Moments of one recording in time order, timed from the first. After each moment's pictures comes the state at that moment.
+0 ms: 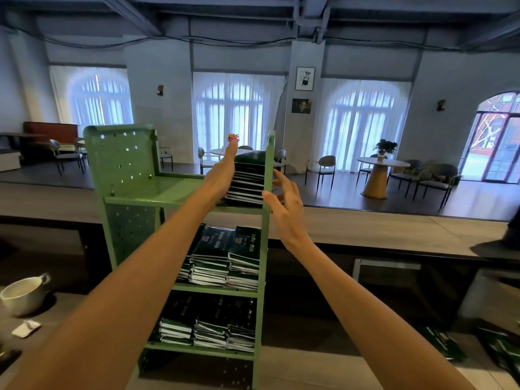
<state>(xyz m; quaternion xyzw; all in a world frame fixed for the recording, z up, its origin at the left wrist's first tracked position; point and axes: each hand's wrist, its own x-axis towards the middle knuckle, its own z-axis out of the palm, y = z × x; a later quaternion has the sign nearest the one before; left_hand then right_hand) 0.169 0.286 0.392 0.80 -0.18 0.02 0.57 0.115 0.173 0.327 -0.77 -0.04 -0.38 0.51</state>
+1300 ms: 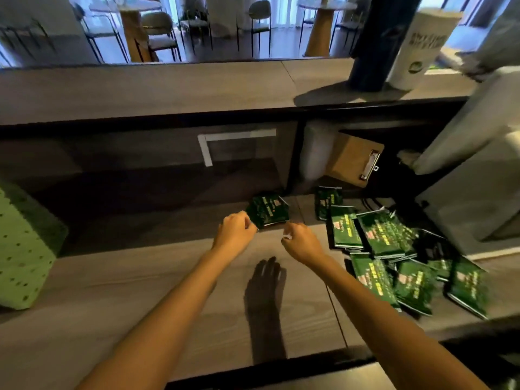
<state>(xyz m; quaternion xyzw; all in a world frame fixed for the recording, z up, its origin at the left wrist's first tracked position) -0.023 -0.183 0.059 0.93 -0.21 -0.17 0.25 -0.111 -0.311 0.028 -0.91 0.29 0.05 0.29</state>
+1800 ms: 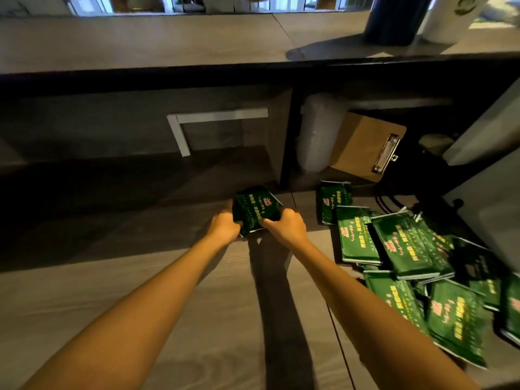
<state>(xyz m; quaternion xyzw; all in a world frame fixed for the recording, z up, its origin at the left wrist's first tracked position) 0.050 -0.259 -0.043 0.93 -0.15 -0.23 0.26 -0.029 -0.371 -0.049 -0.84 0.38 -0.01 0.39</state>
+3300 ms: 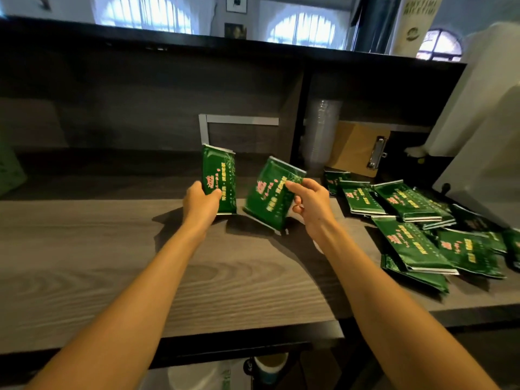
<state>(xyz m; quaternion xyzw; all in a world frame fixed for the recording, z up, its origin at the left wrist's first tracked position) -0.022 -0.153 -0.085 0.77 -0.09 0.01 0.63 -0.115 -0.315 -0.080 -0.61 0.19 -0.29 0.71</state>
